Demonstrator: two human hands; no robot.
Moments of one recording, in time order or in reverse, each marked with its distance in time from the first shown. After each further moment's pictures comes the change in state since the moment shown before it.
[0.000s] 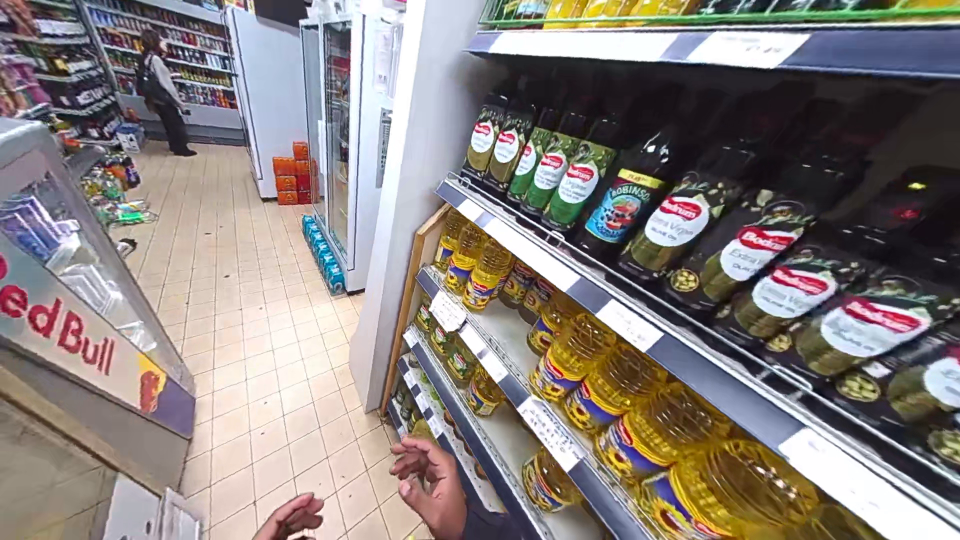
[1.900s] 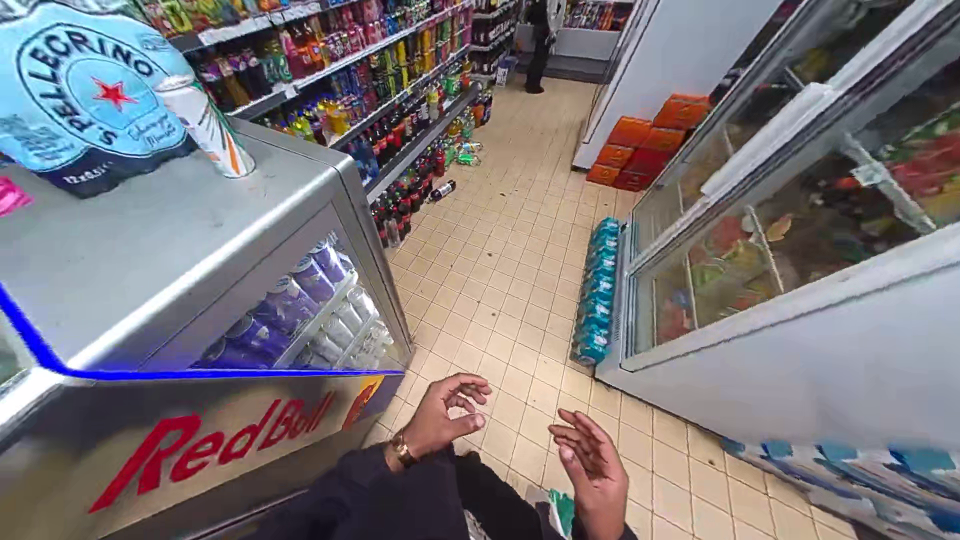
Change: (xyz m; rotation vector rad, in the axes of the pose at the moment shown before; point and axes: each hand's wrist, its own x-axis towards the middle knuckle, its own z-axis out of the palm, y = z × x) left_hand 0.738 -0.037 -0.448 0.129 0.409 0.091; right_hand 0.801 0.494 0.154 0.199 -0.305 0.183
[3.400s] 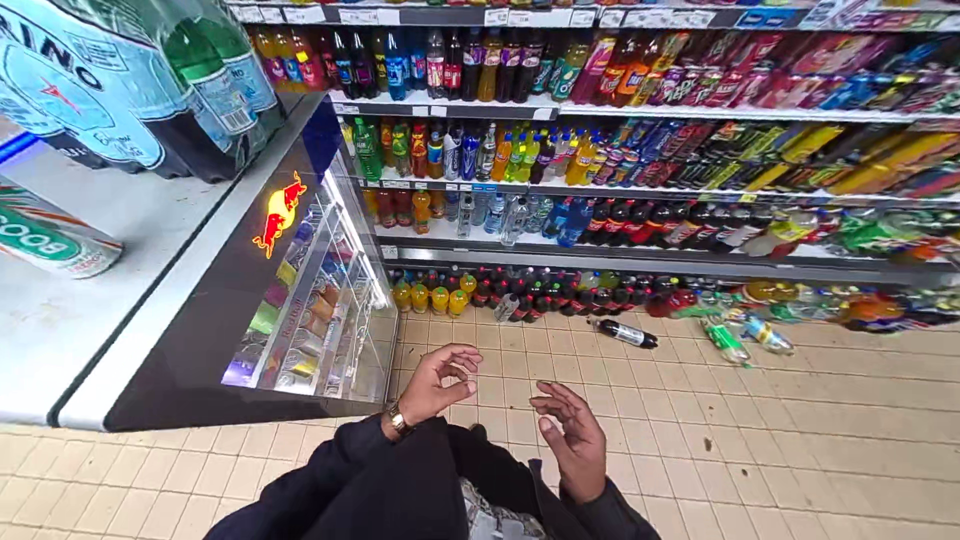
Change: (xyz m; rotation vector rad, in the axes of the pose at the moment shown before) left_hand 0.525 -0.058 -0.370 0.246 1.125 0.239; right_hand 0.835 0.300 0.334 0.423 -1.234 -0.023
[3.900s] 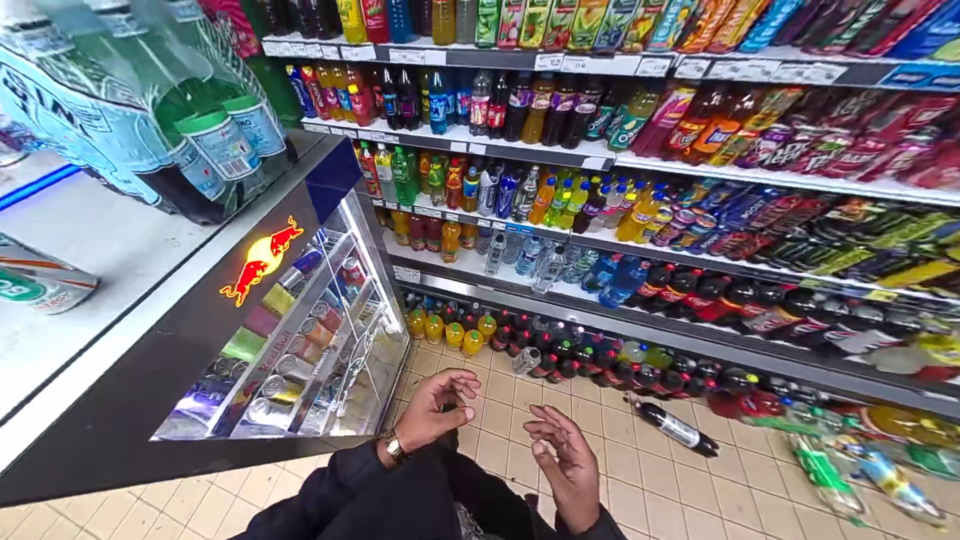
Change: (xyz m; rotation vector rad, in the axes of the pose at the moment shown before) left_hand 0.105 -0.039 -0.008 0.025 0.189 -0.008; right_hand 0.142 0.082 -0.048 0.134 -0.192 0.061
